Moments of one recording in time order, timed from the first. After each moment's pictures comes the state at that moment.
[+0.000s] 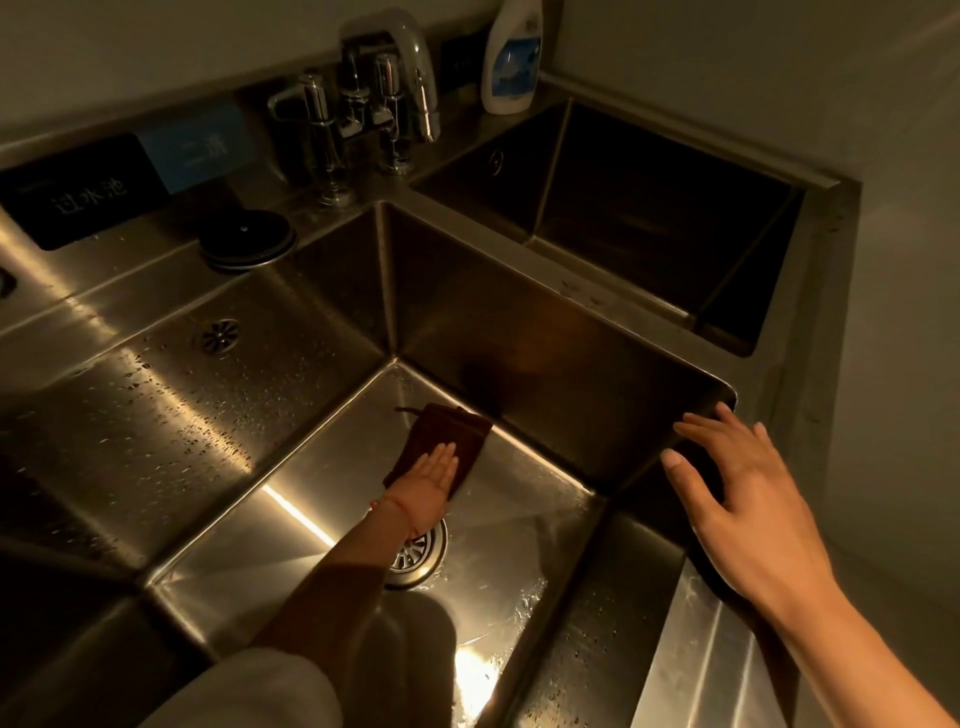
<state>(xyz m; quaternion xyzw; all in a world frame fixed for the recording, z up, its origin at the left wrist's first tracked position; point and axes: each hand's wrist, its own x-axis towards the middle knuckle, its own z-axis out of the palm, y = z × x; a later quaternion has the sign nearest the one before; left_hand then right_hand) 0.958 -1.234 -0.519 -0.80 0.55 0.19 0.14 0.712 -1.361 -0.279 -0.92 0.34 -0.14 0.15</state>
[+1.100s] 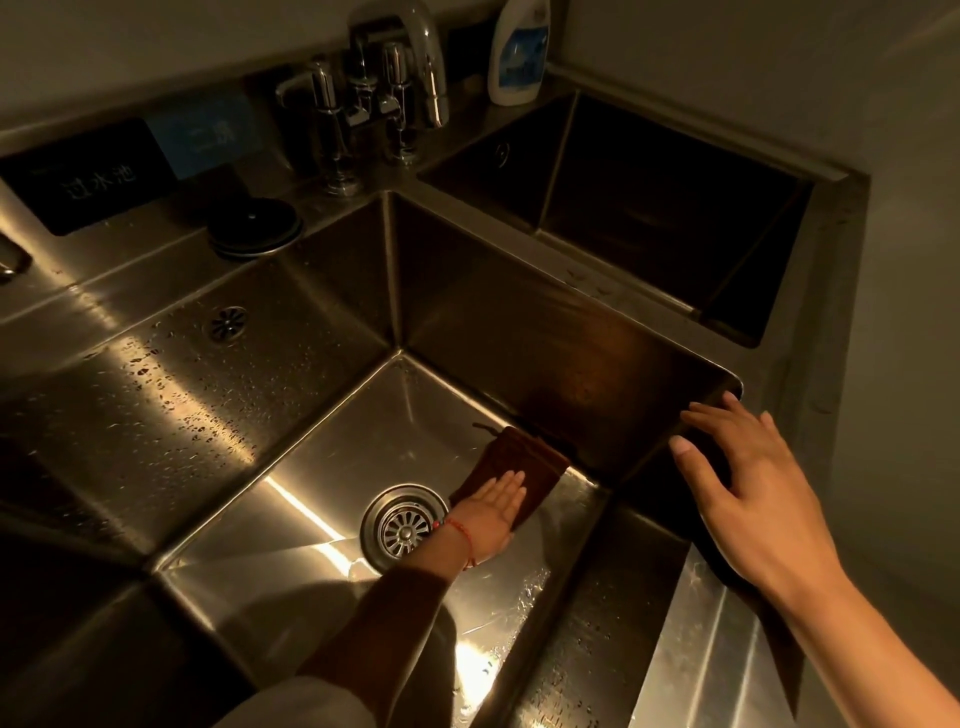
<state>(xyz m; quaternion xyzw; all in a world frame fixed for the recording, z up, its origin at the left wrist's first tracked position) 0.887 -1.261 -0.533 -0.74 0.64 0.17 0.12 0.710 -1.361 -0.280 -0.92 0.33 -0.15 0.16</state>
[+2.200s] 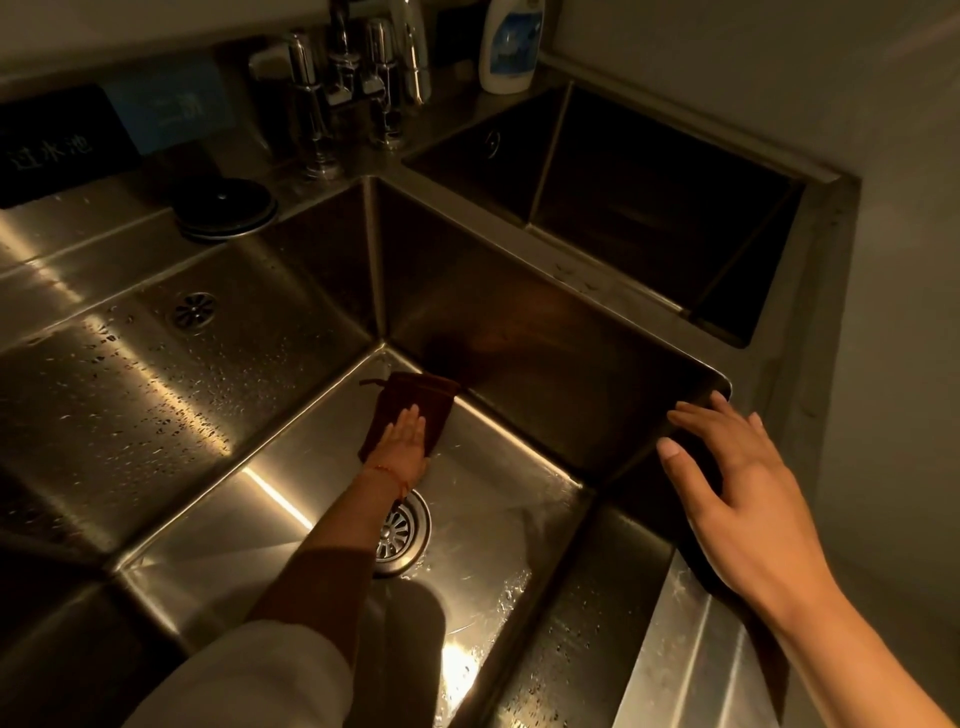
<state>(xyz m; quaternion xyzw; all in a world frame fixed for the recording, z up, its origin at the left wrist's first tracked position) 0.979 -1.253 -0.525 -0.88 0.40 0.24 0.03 0.710 -1.361 -0.278 -0.92 0.33 -0.16 0.17</state>
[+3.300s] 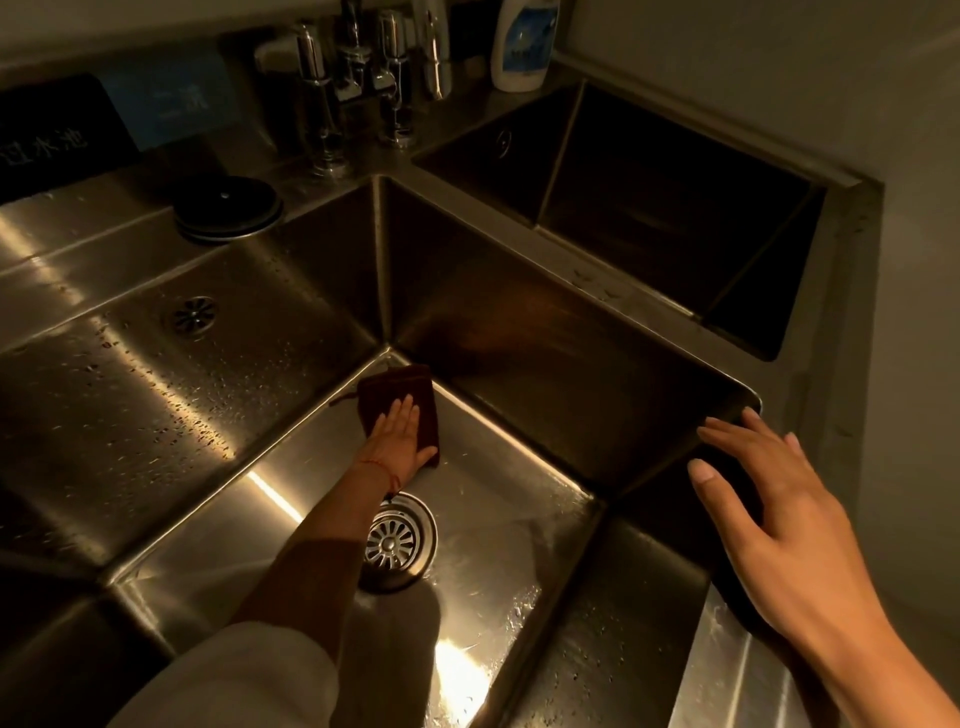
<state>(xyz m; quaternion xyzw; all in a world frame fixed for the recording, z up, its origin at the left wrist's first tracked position) 1.011 -1.252 -0.536 -0.89 0.39 0.22 0.00 0.714 -1.354 -0.271 -0.91 0.34 -0.16 0.18</state>
